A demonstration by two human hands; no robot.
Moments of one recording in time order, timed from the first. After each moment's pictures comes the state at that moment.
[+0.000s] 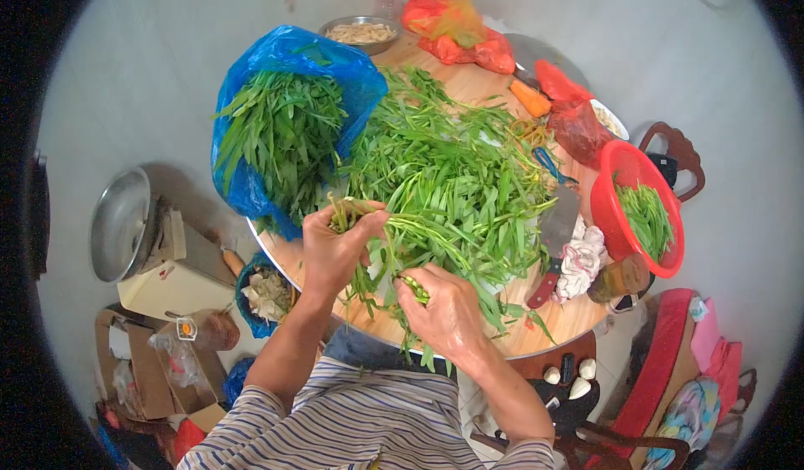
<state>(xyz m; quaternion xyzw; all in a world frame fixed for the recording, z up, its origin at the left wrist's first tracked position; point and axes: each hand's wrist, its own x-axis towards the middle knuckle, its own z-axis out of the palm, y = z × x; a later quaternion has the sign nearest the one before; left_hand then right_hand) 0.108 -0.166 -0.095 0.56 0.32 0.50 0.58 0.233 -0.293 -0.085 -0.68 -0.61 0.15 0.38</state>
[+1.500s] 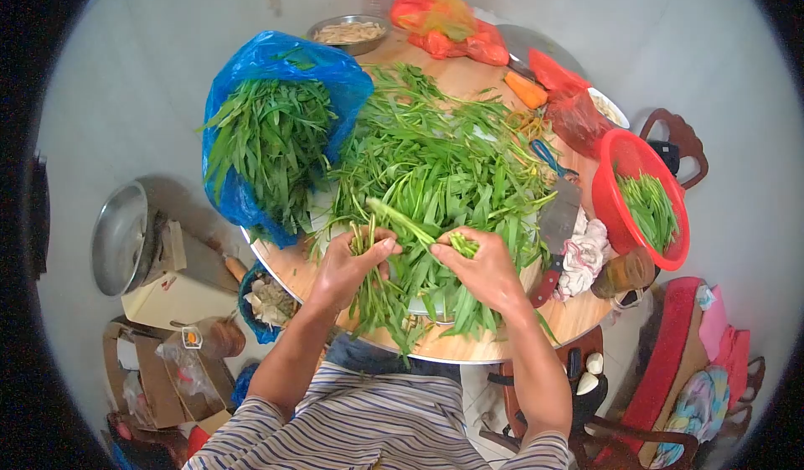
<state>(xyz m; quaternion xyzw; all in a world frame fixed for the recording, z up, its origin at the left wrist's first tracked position) 0.111 -0.167 -0.135 0.55 0.33 0.30 0.71 0.314 -0.267 -0.094 -0.71 -0.49 0.31 0.40</state>
